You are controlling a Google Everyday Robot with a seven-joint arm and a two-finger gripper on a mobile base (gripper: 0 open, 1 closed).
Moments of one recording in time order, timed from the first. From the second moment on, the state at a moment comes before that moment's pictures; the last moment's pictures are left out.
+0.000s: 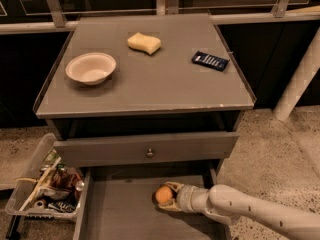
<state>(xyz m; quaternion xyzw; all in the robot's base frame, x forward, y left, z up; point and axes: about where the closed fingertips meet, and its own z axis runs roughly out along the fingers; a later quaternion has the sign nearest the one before) 0.504 -0.047 0.376 -0.55 0.70 0.17 0.43</state>
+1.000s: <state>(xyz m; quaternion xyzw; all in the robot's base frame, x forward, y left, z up) 0.504 -0.047 0.376 -0.55 0.70 0.17 0.42</state>
